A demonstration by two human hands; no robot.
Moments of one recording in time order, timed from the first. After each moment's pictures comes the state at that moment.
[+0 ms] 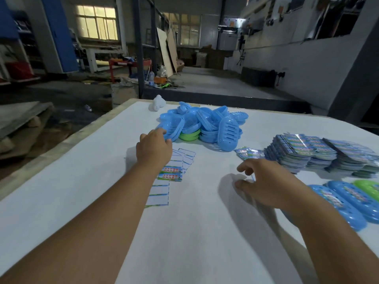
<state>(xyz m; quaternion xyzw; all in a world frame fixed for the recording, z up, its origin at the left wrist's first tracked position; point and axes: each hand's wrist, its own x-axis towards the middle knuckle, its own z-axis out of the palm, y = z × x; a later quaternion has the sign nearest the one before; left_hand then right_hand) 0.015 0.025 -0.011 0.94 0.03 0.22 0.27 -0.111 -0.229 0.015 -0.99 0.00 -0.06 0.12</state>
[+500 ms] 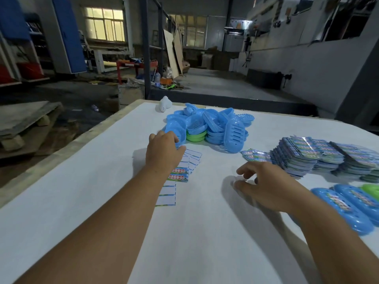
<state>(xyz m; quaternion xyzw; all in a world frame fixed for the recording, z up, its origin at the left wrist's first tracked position) 0.000 0.025 -0.013 0.93 -0.02 0.28 0.25 -0.115 -0.221 0.012 -0.98 -0.02 -0.05 0.19</state>
